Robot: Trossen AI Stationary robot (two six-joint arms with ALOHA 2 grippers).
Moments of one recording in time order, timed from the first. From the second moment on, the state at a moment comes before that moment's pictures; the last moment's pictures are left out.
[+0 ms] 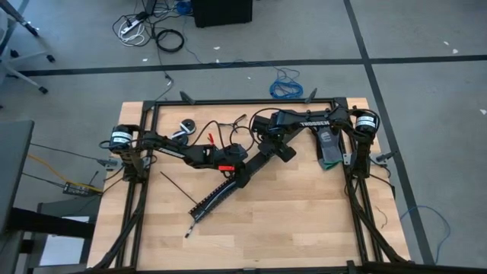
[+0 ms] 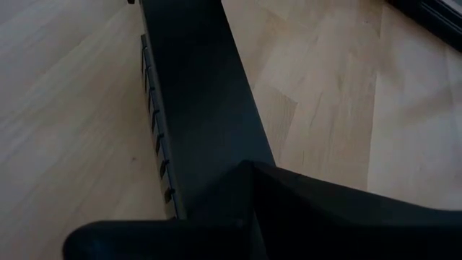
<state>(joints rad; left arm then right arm) 0.01 1.80 0.95 0.17 -0.06 -0.53 -0.29 1.88 1.34 -0.87 -0.01 -0.99</state>
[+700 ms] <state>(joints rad) 0.01 1.80 0.95 0.16 -0.04 -0.54 -0.29 1.88 1.34 -0.88 -0.06 -0.97</state>
